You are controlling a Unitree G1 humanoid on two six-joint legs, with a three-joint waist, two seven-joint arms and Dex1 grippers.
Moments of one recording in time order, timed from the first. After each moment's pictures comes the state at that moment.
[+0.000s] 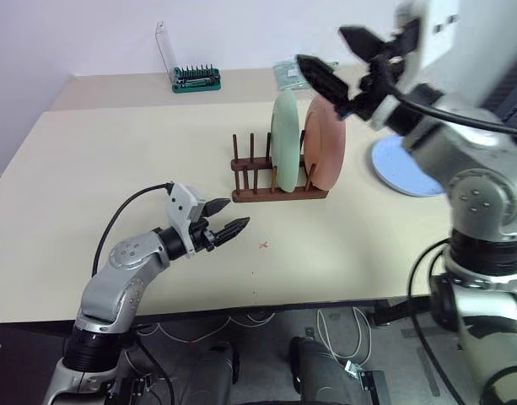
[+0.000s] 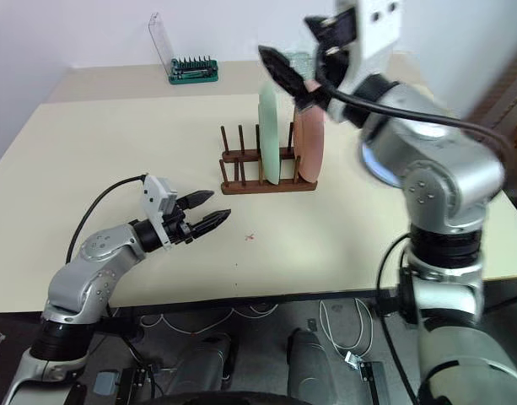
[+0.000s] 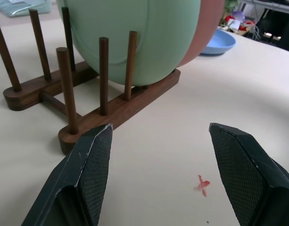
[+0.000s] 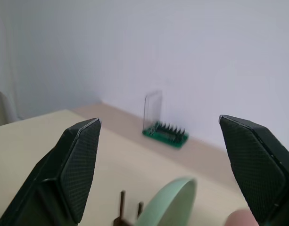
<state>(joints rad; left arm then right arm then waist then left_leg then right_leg) -0.24 0.45 -0.03 -0.30 -0.47 0.48 -0.68 -0.84 -0.73 -0.15 -0.32 0.67 0.72 0.37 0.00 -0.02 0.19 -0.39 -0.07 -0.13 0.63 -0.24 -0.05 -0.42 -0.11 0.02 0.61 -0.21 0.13</state>
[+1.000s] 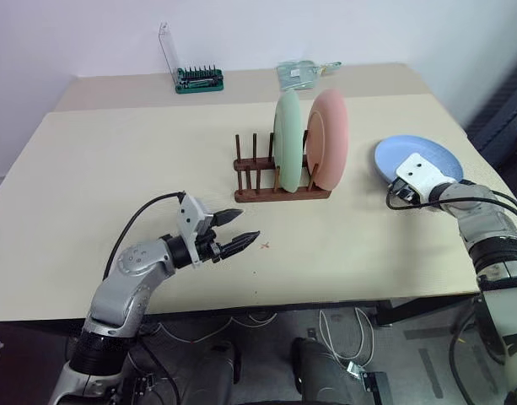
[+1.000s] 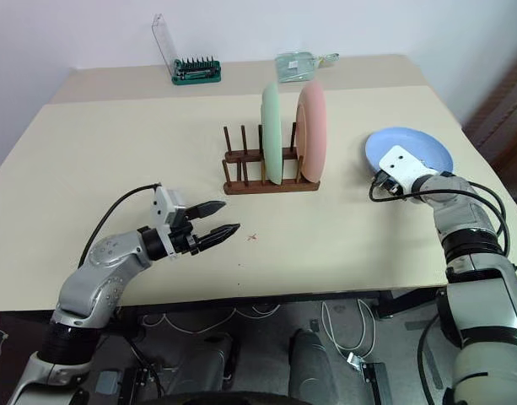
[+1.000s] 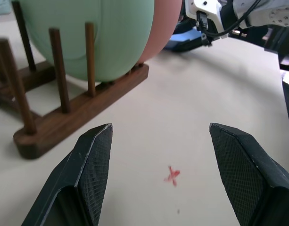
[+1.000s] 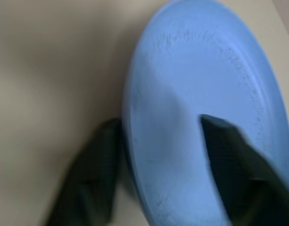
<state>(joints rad) -0.20 0.43 -0.06 -0.23 -0.43 0.36 -0.80 -0.83 -0.79 0.20 0.99 -0.21 -0.08 0.53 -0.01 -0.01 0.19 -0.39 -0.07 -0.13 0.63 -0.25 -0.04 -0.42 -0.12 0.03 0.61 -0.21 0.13</state>
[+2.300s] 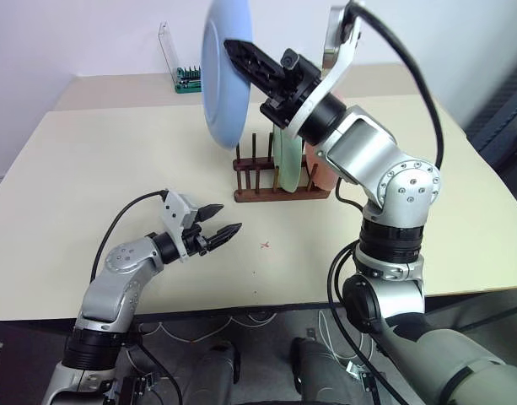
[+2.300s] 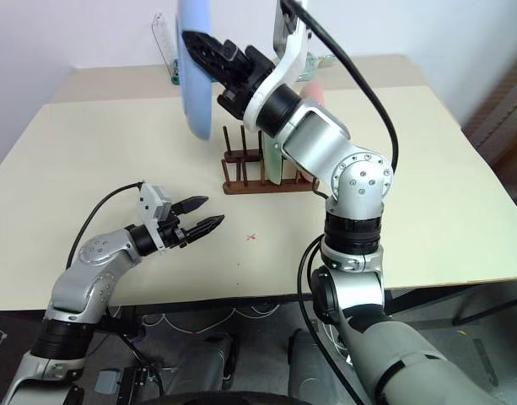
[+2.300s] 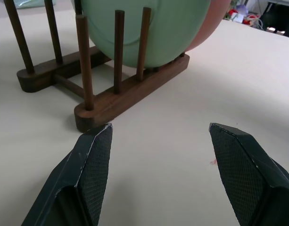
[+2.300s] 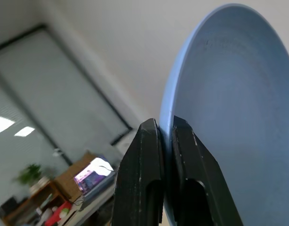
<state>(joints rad) -0.21 0.46 0.00 -0.18 -0.43 0.36 -0.75 -0.99 -0.04 -0.21 -0.07 1.33 0.87 -0.18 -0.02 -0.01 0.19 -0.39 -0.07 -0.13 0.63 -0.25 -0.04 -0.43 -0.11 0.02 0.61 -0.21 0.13</state>
